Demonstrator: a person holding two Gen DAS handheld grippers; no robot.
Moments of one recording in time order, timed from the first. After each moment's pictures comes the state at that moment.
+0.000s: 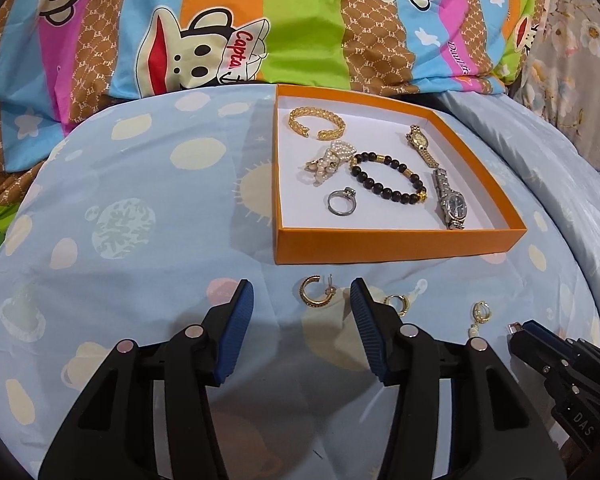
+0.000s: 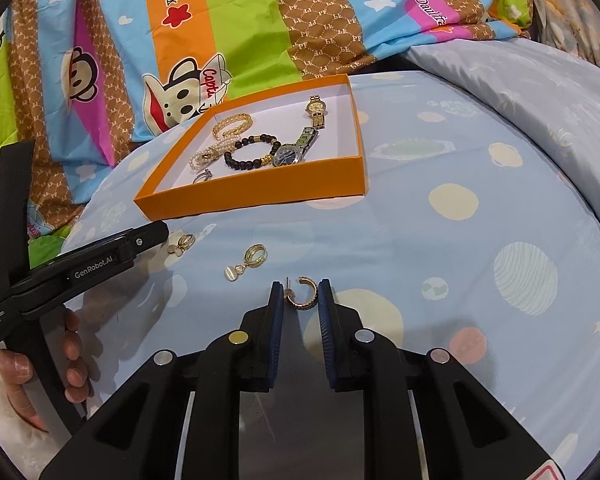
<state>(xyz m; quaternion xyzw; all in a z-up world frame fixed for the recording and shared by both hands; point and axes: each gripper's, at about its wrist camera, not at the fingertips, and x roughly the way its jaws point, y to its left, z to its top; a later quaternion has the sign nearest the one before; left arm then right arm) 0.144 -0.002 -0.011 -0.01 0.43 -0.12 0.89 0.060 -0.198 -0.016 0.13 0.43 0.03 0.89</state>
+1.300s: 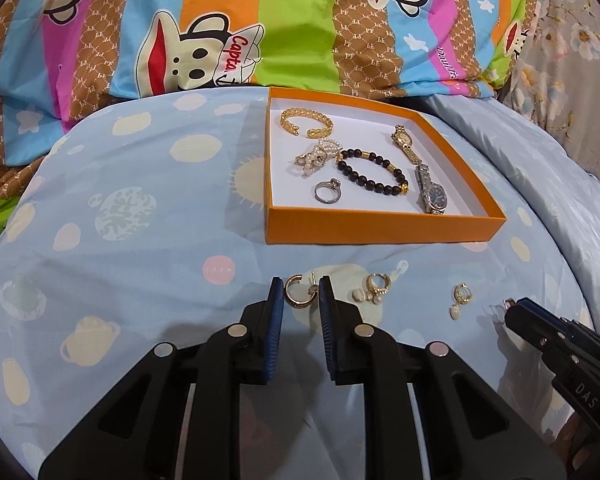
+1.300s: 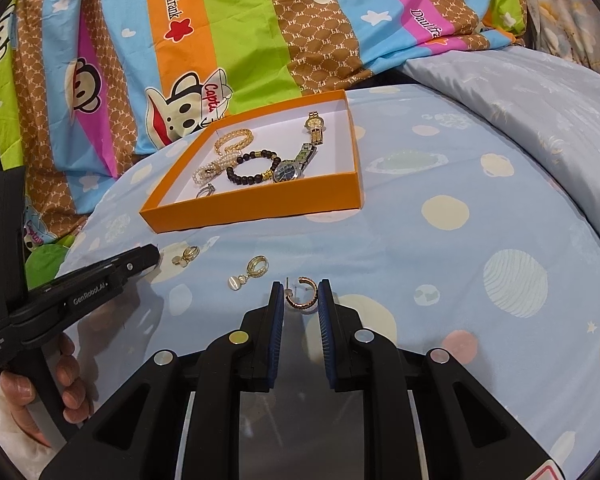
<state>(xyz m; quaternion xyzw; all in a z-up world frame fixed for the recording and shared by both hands) 0.122 0.003 -0.007 -0.03 0.42 -0.14 0.90 0.052 -0.200 -0.009 0.14 0.40 0.03 0.91</state>
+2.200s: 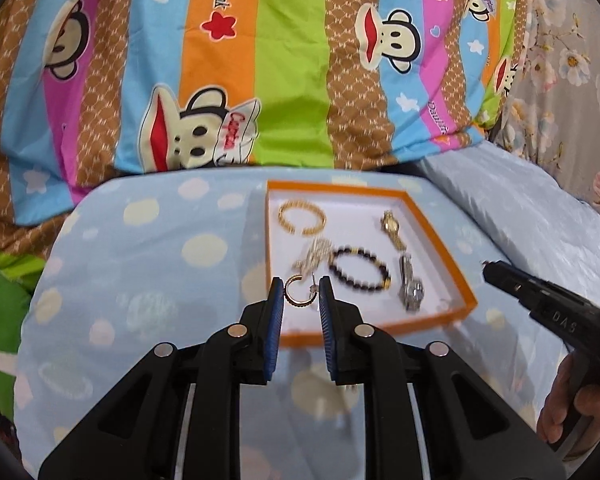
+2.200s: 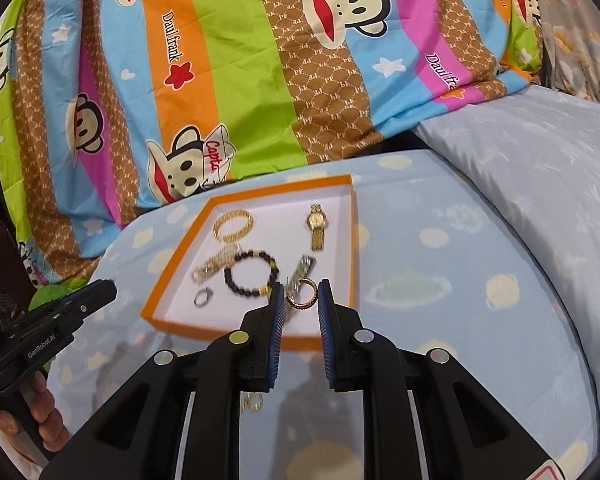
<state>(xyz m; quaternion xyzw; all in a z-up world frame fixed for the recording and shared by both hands) 0.154 0.000 0.064 -0.03 0.35 -0.14 0.93 0.137 -0.228 0.044 0.14 0.36 0.05 0.92</state>
